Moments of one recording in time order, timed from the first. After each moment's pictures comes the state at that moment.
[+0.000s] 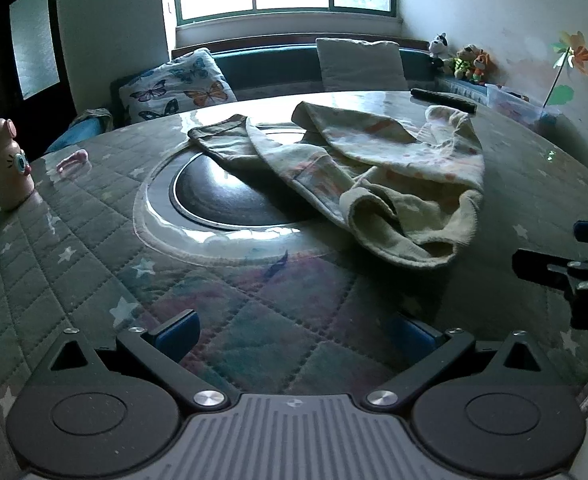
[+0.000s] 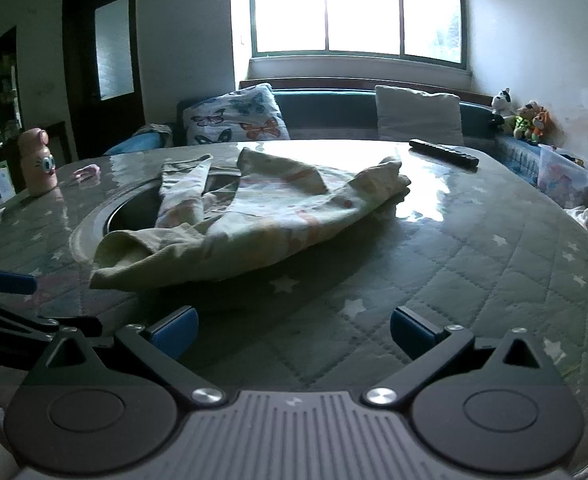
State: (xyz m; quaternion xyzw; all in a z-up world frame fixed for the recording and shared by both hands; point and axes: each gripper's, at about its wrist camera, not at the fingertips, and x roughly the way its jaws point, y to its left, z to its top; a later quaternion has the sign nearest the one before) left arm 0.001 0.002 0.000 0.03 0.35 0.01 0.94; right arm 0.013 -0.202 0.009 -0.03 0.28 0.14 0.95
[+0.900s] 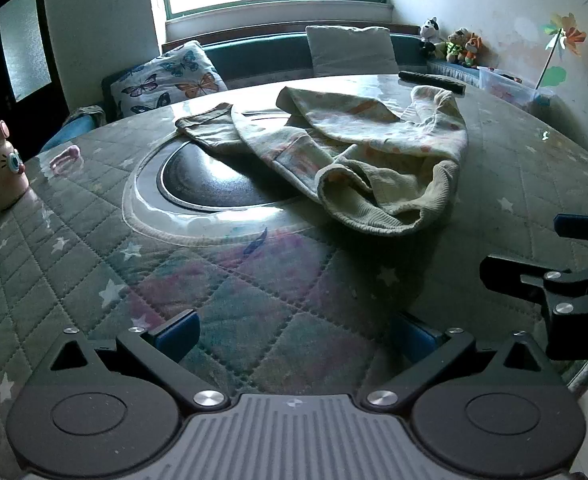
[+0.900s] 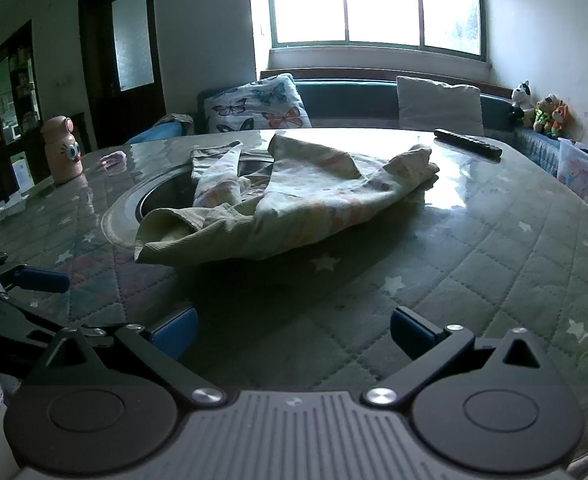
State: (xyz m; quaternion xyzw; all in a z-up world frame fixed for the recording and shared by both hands) left arm -0.005 -0.003 -0.007 0.04 0.37 0.00 0.93; right arm -0.010 -0.174 0.006 -0.02 0.30 0.15 0.94
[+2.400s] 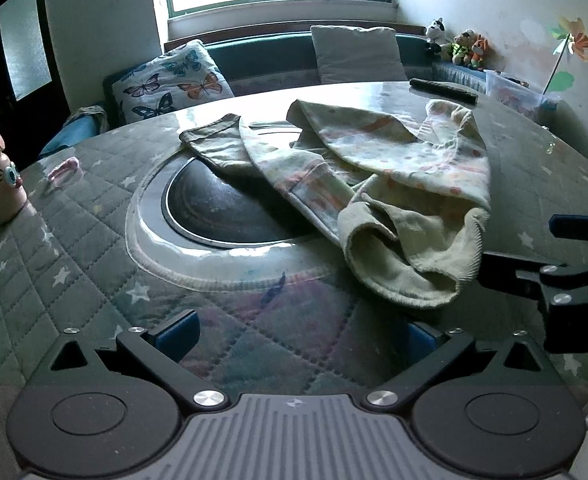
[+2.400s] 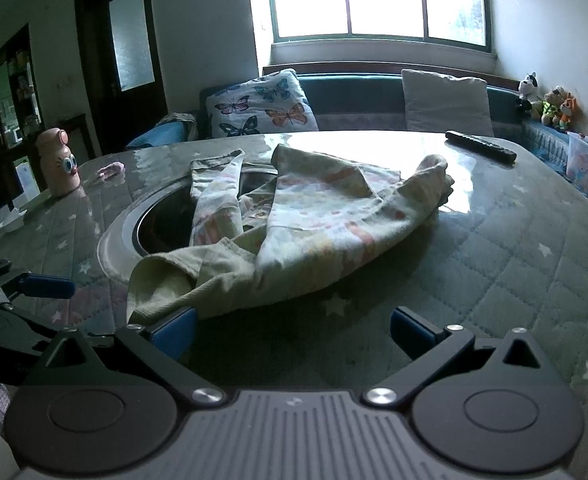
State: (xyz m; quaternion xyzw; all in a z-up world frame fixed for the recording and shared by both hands) left arm 0.032 0.011 0.010 0.04 0.38 0.00 0.93; right arm 0.036 -0.176 0.024 -0.01 0.32 0.18 0.93
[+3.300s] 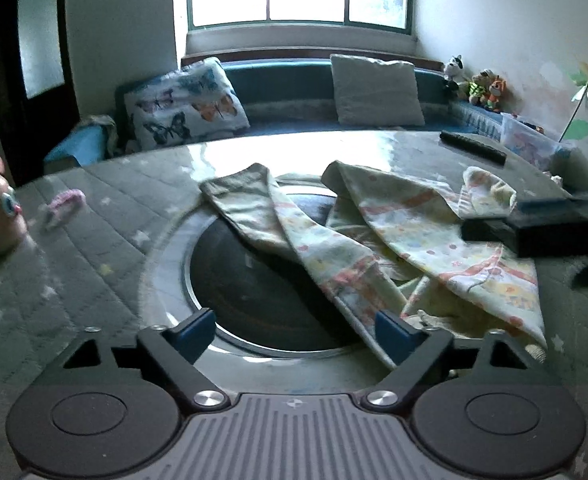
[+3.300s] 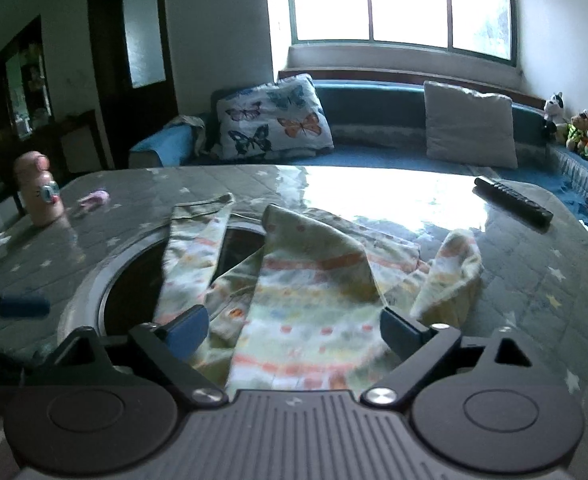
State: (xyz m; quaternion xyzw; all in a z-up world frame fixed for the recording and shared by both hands) left arm 0.098 0.042 0.034 0.00 0.35 0.00 0.94; right arm 0.166 -0.159 0.056 -0.03 0.32 0.21 0.93
